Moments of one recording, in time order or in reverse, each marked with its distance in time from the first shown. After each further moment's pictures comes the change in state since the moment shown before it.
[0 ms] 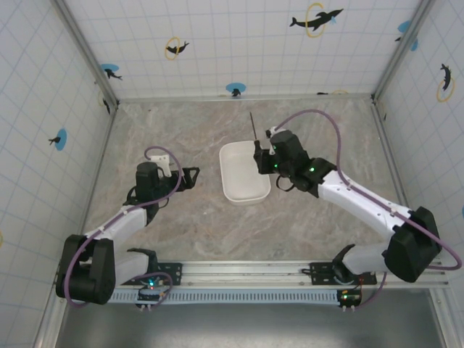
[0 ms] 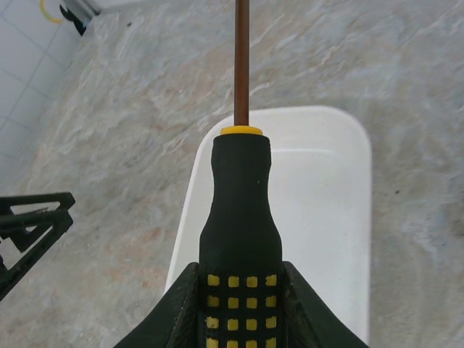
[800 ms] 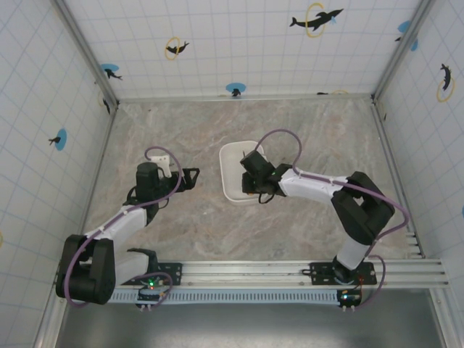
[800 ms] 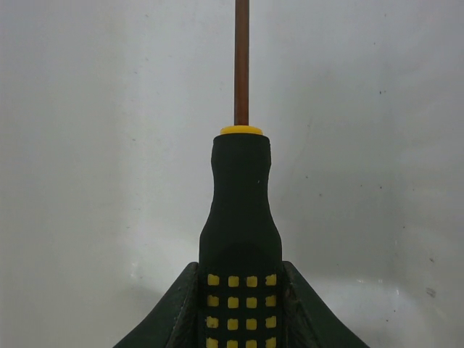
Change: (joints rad) left arm 0.000 0.000 0.000 -0.015 0.000 0.000; right arm 0.085 0.377 0.000 0.001 0.019 0.181
